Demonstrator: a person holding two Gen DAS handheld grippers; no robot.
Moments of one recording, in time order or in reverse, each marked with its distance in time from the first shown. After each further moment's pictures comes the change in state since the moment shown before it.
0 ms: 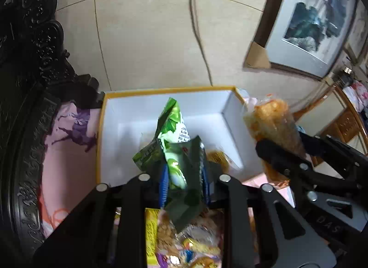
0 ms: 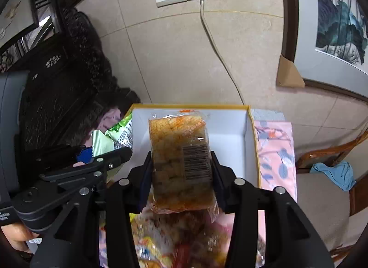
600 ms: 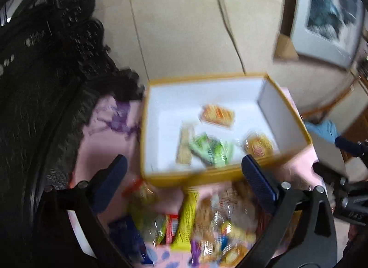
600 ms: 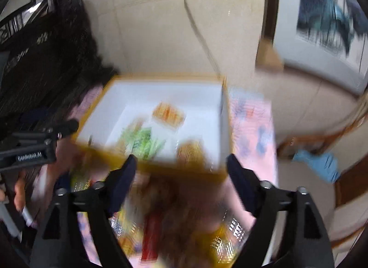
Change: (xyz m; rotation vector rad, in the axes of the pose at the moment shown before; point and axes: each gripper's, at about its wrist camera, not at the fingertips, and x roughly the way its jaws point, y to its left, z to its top) left arm -0.023 0.013 -0.068 0.025 -0.014 0.194; right arm -0.017 -0.025 -0.075 -0.025 0.102 -0.094
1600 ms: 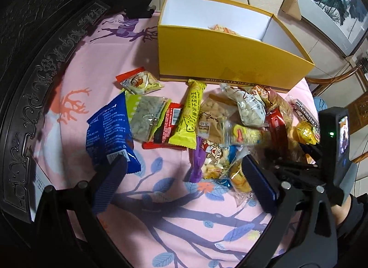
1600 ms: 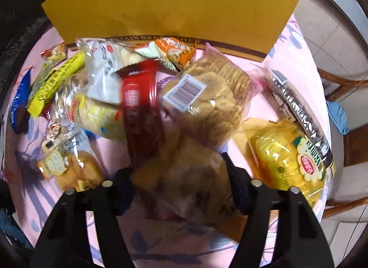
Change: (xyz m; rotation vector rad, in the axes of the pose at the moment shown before) left arm 0.002 0.034 -0.145 -0.156 0.232 -0.081; right arm 0.108 0.036 -0.136 -0.047 0.336 -0.070
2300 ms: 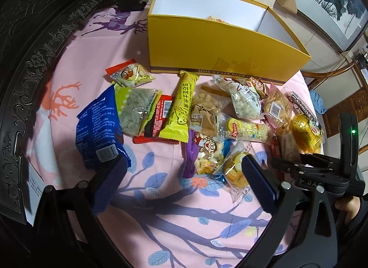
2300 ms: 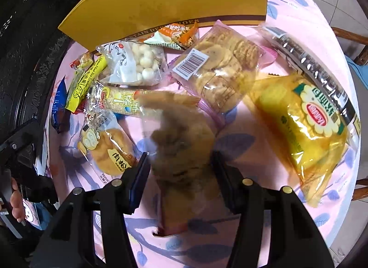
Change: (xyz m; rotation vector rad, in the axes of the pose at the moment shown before) left arm 0.009 -0.004 -0.003 0.015 0.038 -0.037; right arm -0.022 -0.034 -0.024 0.147 0.091 0.311
